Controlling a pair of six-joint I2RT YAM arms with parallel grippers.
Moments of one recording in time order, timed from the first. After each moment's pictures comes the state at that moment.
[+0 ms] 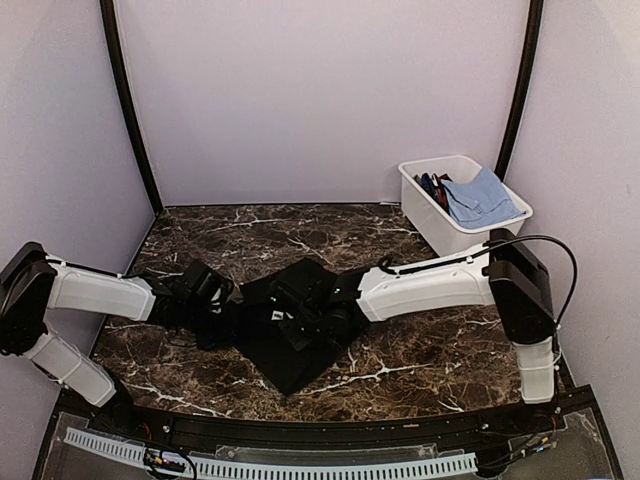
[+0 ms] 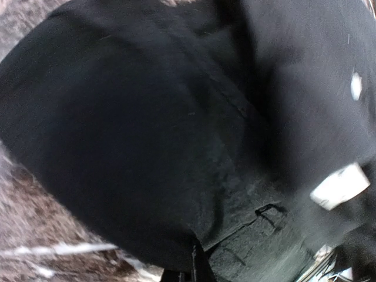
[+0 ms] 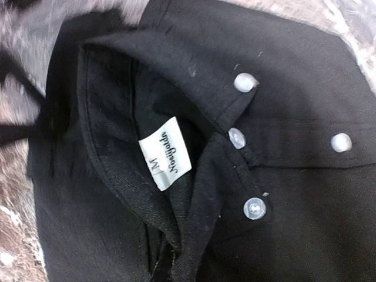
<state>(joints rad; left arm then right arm) -0.64 1.45 0.61 -0.22 0.20 -0.93 1.22 2.10 1.54 -0.46 0.30 0.37</state>
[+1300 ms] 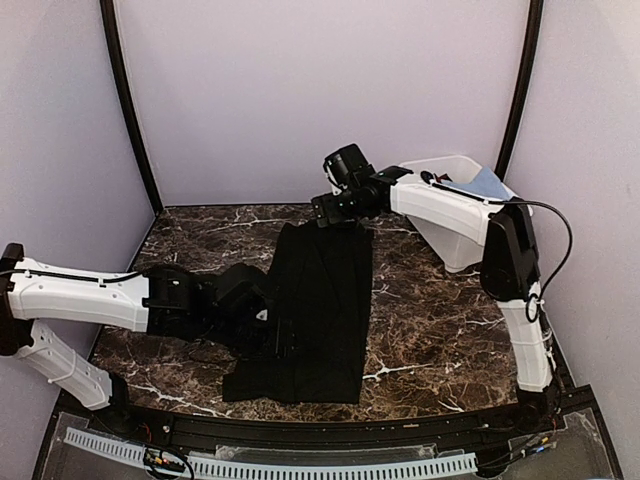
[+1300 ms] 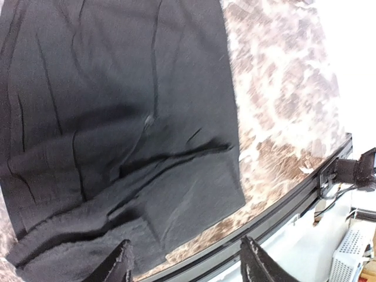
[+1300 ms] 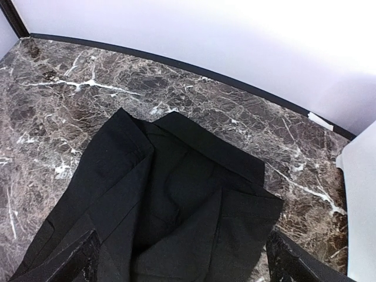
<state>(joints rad) -1.17 1.38 0.94 -0.49 -0.07 -1.03 0.74 2.27 2.12 -0.60 0.30 0.19</state>
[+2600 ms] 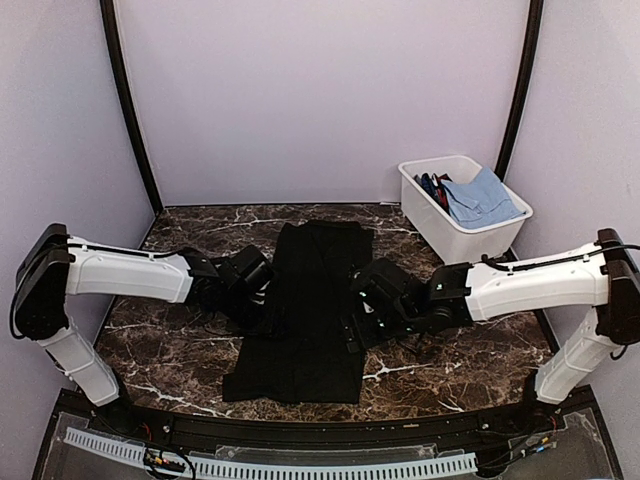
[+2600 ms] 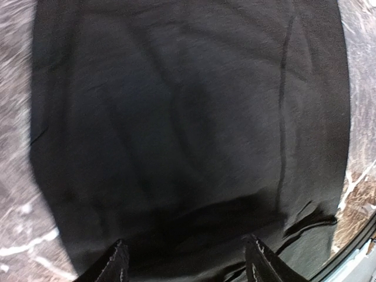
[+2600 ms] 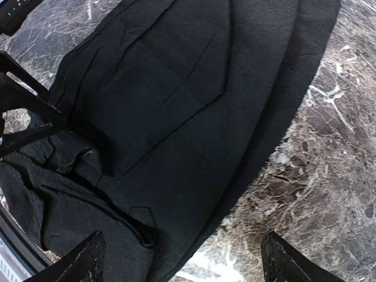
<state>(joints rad) -0.88 1.65 1.01 -0.50 0.02 -0.73 1.14 1.54 1.02 -0.46 0.27 0.60</state>
